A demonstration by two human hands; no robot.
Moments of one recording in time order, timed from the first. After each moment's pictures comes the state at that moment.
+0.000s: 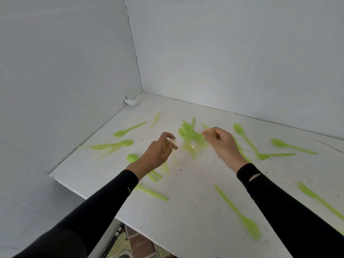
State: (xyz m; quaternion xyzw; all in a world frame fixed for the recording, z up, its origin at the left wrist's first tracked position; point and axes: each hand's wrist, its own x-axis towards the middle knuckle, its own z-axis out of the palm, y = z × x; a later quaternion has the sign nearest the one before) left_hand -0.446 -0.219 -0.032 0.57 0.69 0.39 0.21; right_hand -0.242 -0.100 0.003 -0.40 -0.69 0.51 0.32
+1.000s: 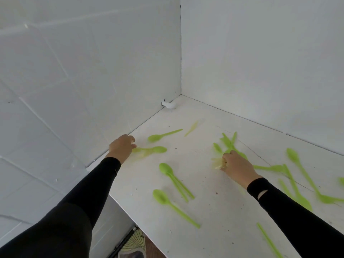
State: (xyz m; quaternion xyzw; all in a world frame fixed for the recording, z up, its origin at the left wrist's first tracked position) left_hand -0.665 -0.290 -0.041 0.30 0.95 0.08 0.09; right_hand -0.336 -0.069 -0.048 -0.37 -0.92 0.15 -0.05
